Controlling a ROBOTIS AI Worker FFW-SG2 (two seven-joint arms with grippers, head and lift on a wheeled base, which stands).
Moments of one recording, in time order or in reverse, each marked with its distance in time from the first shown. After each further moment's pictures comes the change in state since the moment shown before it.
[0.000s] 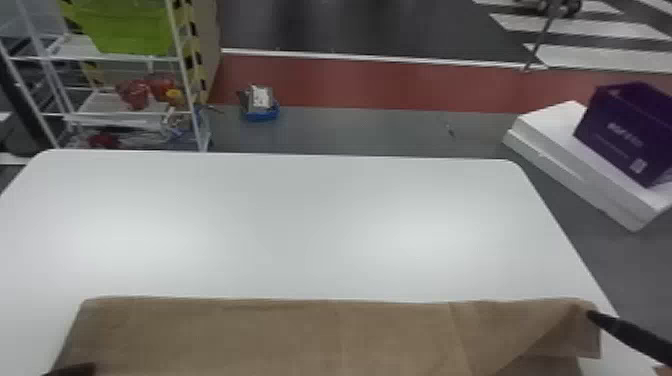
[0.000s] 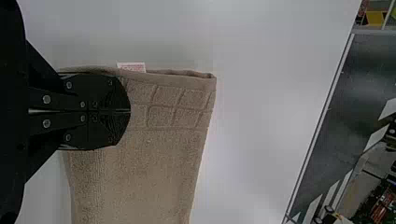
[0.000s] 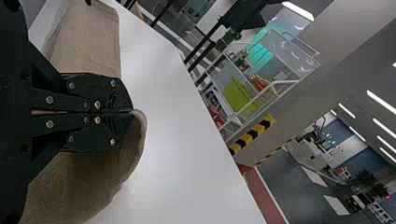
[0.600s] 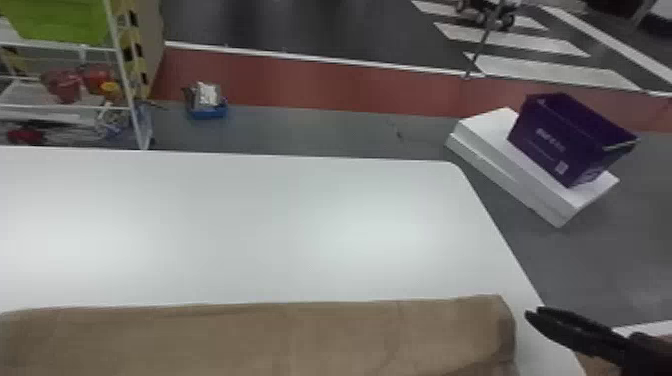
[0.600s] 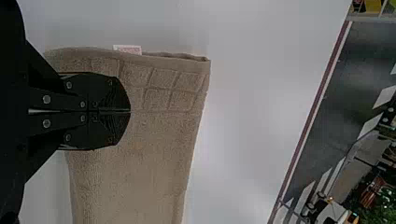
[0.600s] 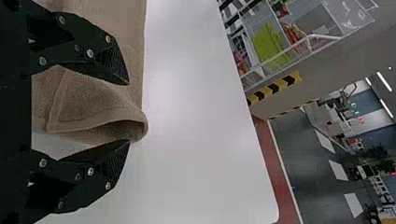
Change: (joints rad) left arm 0.010 -0.002 0.006 -0.042 0.039 0.023 -0.031; right arm -0.016 -0.024 0.051 0.056 0.234 -0.186 -0.082
